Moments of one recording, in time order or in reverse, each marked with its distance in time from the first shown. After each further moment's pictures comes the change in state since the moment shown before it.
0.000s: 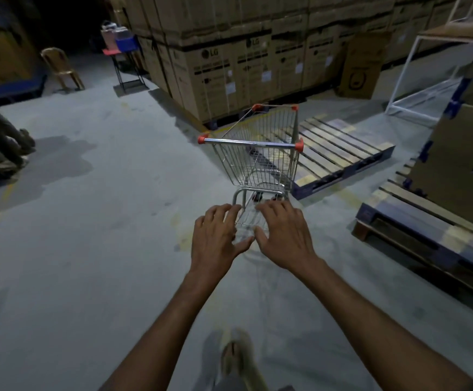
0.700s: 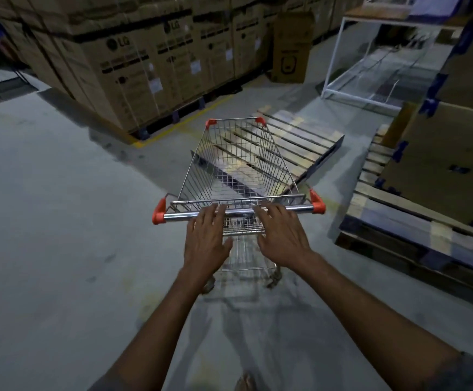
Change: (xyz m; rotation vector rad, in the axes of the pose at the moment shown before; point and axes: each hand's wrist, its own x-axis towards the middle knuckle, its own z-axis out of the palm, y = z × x) left_hand 0.420 -0.174 0.232 -0.123 -0.243 0.197; right_hand 0.366 0.139 0.209 -0.201 -0.225 0.306
